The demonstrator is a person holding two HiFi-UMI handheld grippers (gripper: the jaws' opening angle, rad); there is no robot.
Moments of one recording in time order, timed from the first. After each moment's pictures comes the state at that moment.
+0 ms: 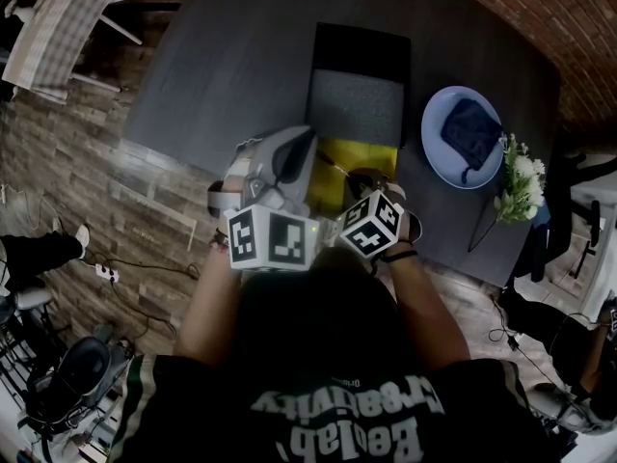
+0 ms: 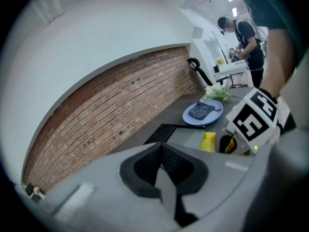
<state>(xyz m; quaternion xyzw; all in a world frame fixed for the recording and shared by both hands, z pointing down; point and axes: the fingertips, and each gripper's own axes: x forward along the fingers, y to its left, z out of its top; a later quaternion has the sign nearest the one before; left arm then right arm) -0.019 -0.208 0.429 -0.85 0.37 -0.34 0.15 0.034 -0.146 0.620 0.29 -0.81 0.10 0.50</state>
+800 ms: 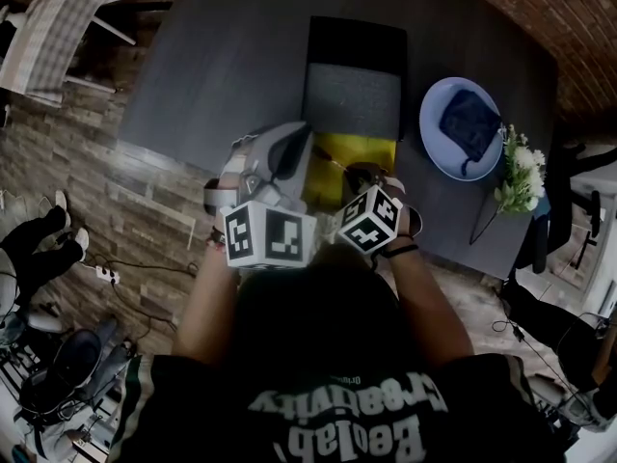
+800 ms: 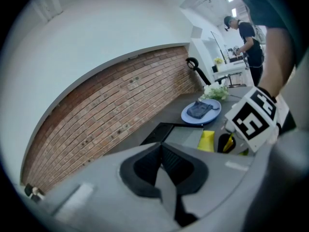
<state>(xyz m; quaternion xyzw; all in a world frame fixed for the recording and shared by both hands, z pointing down) -0.020 -0.207 0.436 -0.85 0.36 -0.34 0.14 0.034 -0.146 0.623 0.29 -0.81 0.09 0.51</state>
